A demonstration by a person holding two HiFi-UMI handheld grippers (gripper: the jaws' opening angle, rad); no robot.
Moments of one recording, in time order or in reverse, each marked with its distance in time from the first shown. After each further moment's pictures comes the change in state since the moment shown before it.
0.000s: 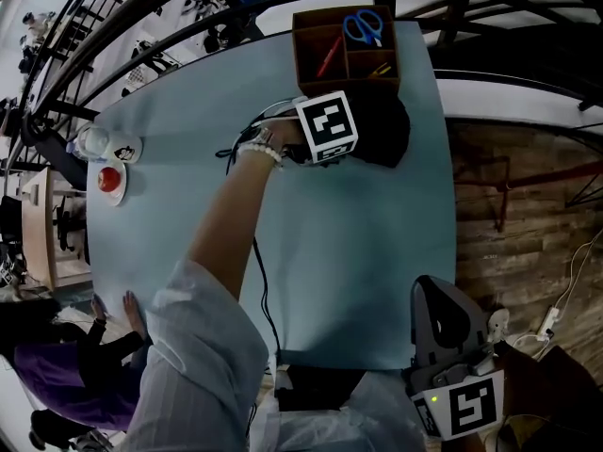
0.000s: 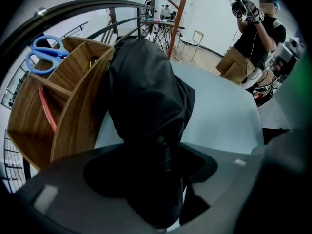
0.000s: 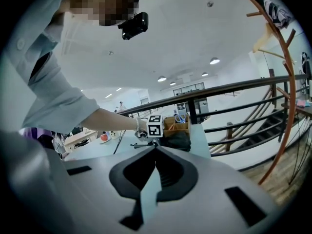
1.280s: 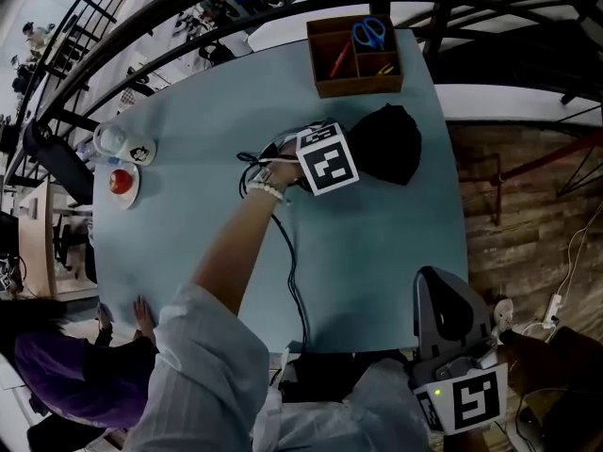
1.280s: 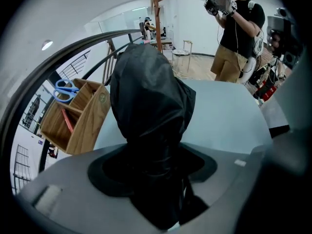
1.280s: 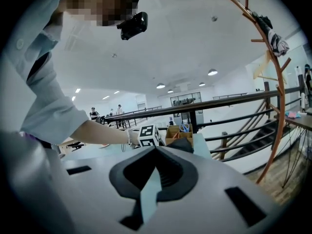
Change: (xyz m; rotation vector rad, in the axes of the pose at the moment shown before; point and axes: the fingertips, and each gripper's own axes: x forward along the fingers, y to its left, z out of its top) left arm -0.034 -0.066 -0.014 0.104 -0.193 0.136; right arm -0.029 0.071 0.022 -0.047 -0.076 -0.077
